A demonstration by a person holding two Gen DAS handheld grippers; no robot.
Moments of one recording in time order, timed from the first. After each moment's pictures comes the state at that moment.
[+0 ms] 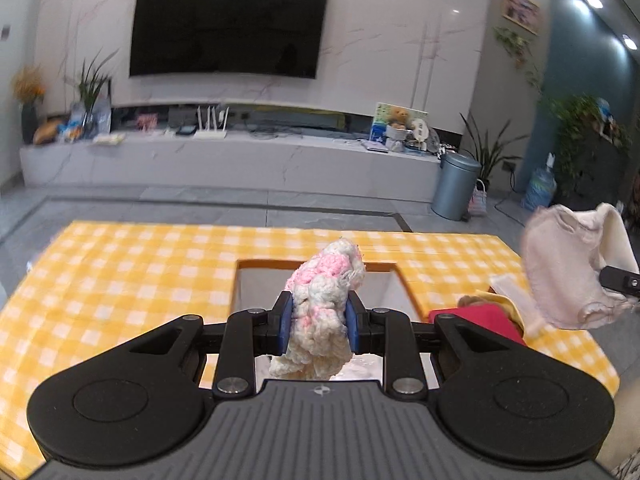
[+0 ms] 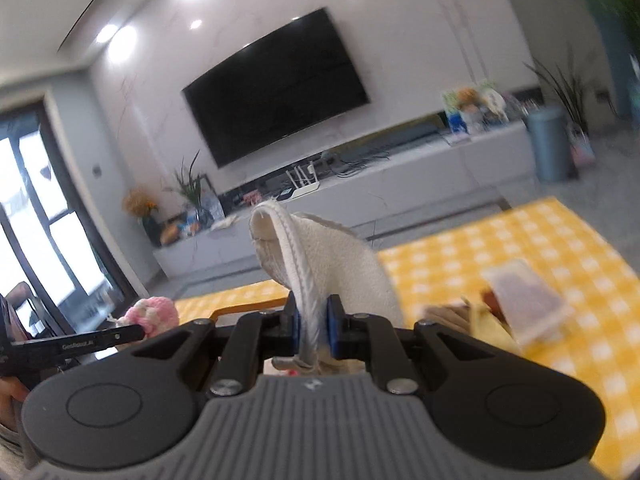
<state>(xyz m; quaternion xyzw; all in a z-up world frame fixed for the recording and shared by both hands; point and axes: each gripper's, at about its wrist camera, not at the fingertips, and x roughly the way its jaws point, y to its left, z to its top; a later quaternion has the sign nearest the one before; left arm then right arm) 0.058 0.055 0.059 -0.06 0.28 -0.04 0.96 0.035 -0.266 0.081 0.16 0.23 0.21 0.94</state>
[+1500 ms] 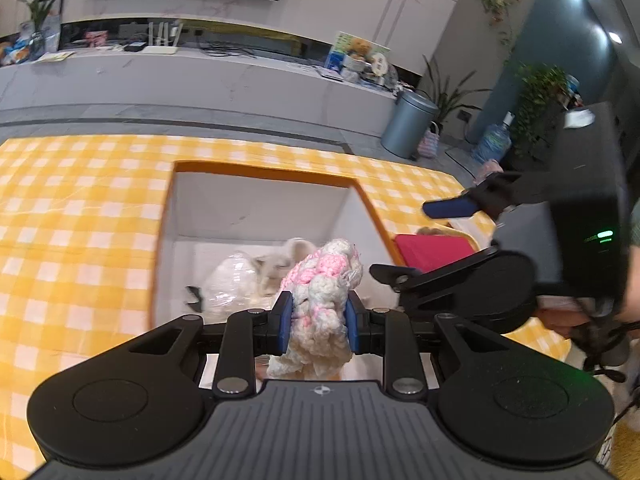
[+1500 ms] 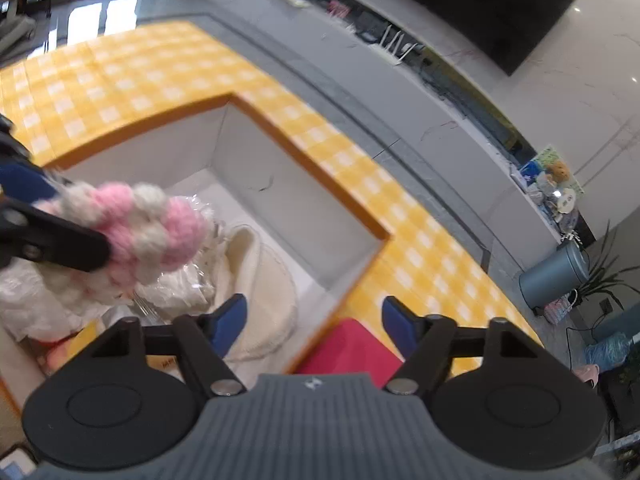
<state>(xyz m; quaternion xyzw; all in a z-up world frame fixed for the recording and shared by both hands) 0.074 0.056 0.018 -0.10 0.37 -0.14 0.91 0.123 -0.078 0.024 -0.33 0.34 0.23 0.85</state>
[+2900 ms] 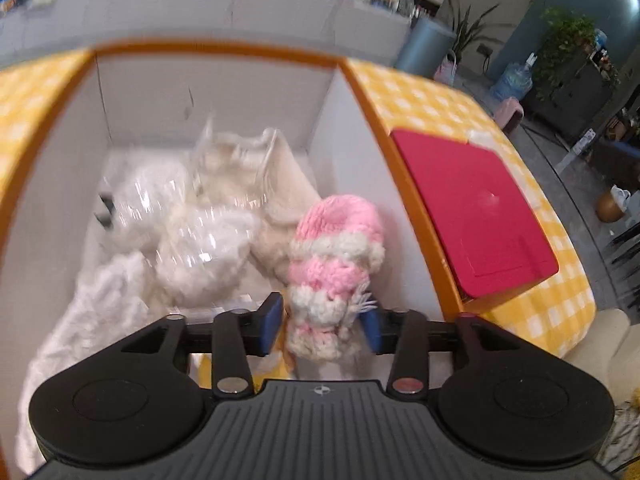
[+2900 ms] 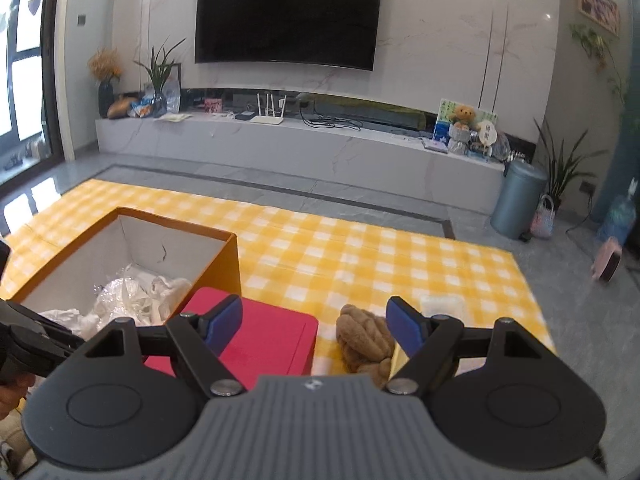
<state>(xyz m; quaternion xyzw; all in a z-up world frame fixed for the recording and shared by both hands) 0.108 0.006 -0.050 -0.09 0.46 -0.12 0.87 0.085 -0.235 0.051 -0.07 0.28 0.15 0.95</state>
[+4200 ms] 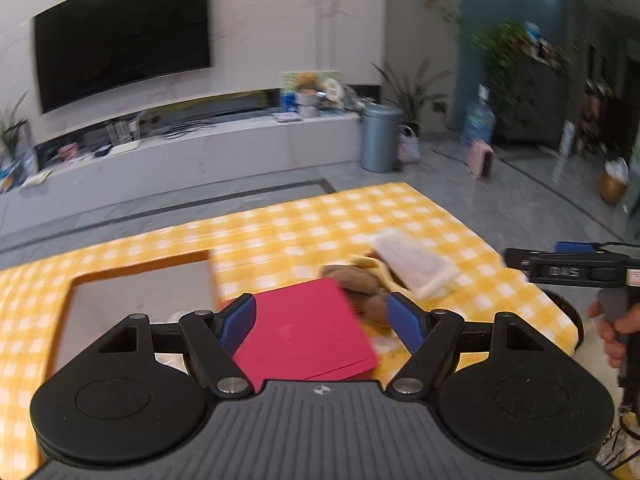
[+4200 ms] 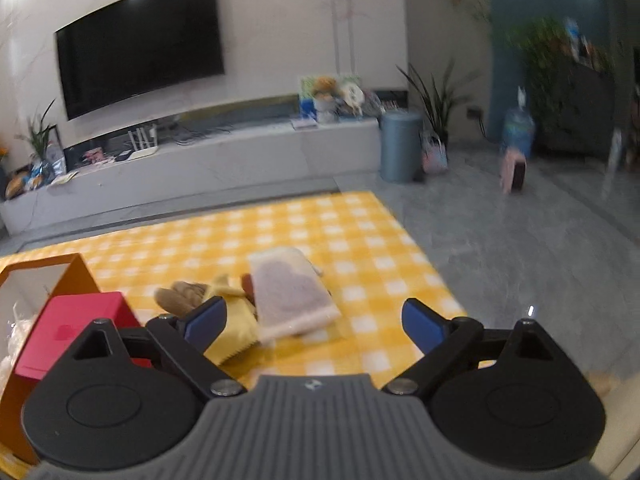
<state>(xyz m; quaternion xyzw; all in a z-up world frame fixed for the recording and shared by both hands) 0.062 -0.151 0.052 0.06 0.30 -0.13 0.94 0.066 -0.399 0.018 0.07 0.30 -0.02 0.95</state>
